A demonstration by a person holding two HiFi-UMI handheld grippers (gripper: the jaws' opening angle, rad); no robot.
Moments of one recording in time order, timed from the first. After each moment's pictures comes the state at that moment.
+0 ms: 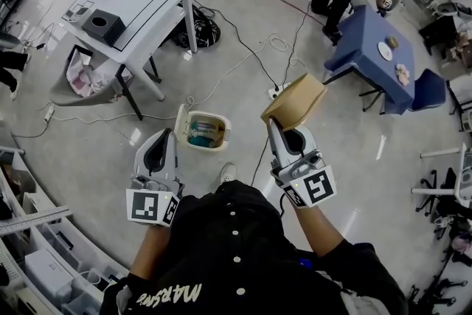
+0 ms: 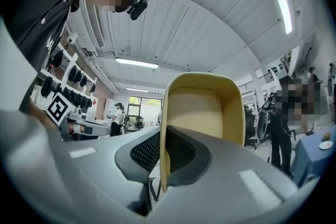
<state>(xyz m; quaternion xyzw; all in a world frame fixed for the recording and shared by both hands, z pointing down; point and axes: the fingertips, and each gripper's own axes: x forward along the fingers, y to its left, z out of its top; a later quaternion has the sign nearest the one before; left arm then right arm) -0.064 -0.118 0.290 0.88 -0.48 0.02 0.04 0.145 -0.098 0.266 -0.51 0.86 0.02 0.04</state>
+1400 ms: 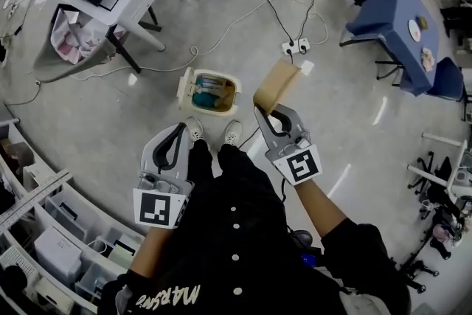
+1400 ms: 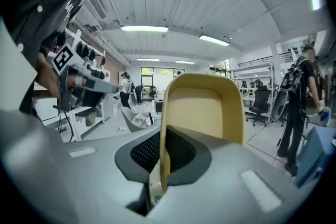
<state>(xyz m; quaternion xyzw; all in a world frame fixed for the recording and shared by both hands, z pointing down) -0.067 -0.160 0.367 0.88 -0.44 0.10 0.12 0.079 -0.171 0.422 -0.44 0.89 -0.03 -0.11</state>
